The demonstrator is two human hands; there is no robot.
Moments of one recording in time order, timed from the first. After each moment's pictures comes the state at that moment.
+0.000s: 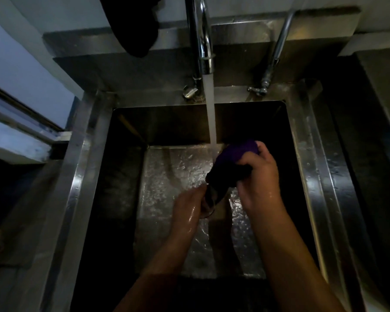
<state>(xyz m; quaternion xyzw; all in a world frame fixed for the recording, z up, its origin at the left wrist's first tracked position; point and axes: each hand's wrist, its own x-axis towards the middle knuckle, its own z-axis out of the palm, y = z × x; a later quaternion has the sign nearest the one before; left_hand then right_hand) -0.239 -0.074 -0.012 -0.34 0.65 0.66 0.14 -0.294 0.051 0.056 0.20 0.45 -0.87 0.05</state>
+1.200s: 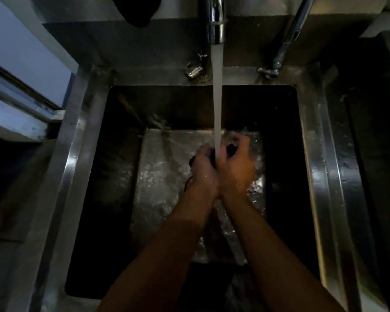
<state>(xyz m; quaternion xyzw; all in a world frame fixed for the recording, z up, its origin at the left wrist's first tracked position) -0.289 -0.042 -0.006 -0.37 0.43 0.81 0.16 -0.298 0.015 -0.034 0.20 0.88 -0.43 -0.06</state>
